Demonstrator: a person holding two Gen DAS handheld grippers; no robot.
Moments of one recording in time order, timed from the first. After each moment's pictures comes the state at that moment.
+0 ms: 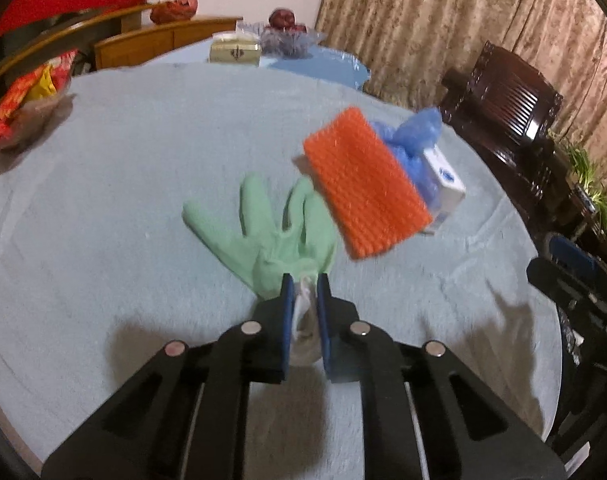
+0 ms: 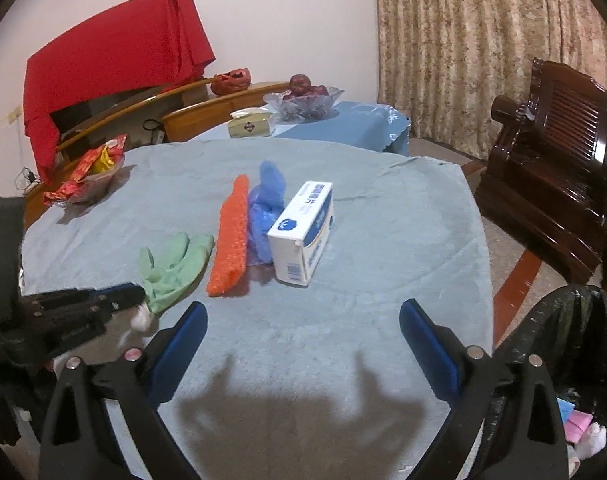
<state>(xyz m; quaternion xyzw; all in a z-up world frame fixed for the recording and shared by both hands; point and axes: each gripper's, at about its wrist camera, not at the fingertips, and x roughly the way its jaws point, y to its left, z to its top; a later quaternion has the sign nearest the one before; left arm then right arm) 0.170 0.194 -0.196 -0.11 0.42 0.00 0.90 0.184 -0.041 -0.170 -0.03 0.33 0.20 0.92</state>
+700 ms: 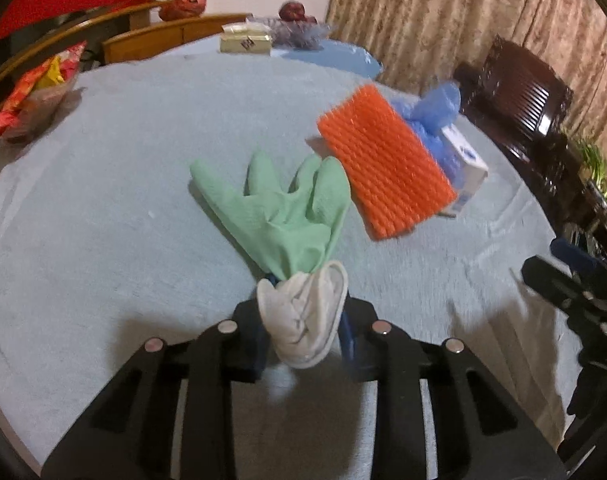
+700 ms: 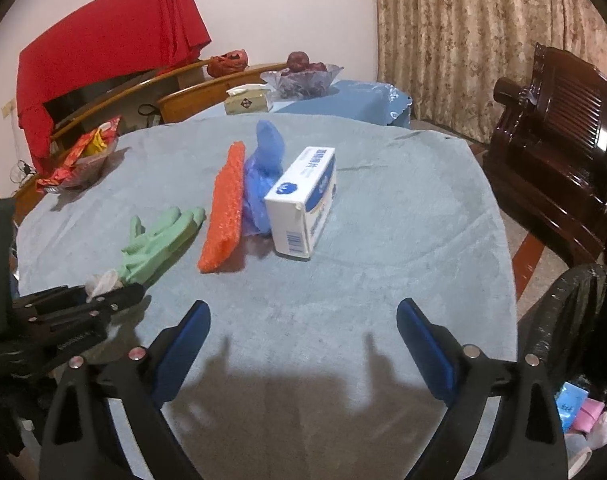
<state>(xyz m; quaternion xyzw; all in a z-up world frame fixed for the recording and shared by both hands) 0.161 0.197 -0.208 -0.09 0.41 0.03 0.90 0.190 -0.033 -0.193 -0.03 0.36 0.20 0.91</state>
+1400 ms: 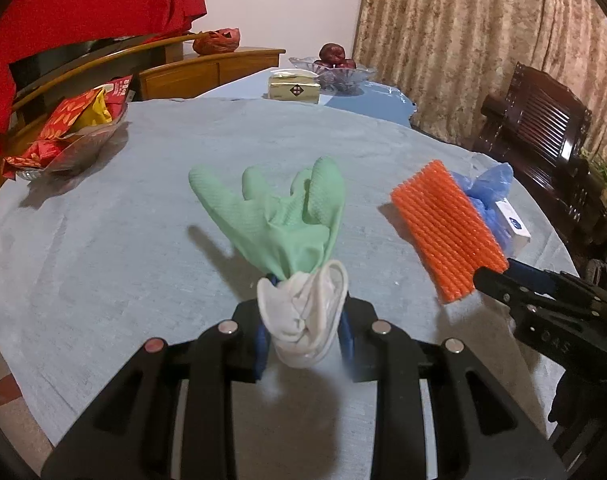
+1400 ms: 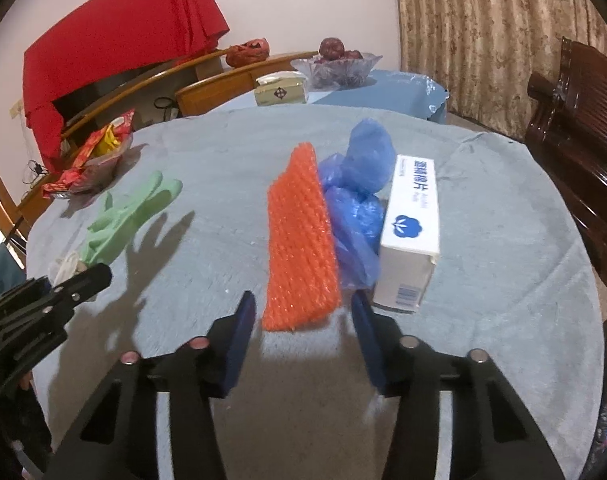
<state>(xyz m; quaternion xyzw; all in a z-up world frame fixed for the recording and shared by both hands) 0.163 0.255 -0.176 -0.07 0.37 0.08 0.92 0.229 0.046 -0.205 -0.02 0.38 0.23 0.89</state>
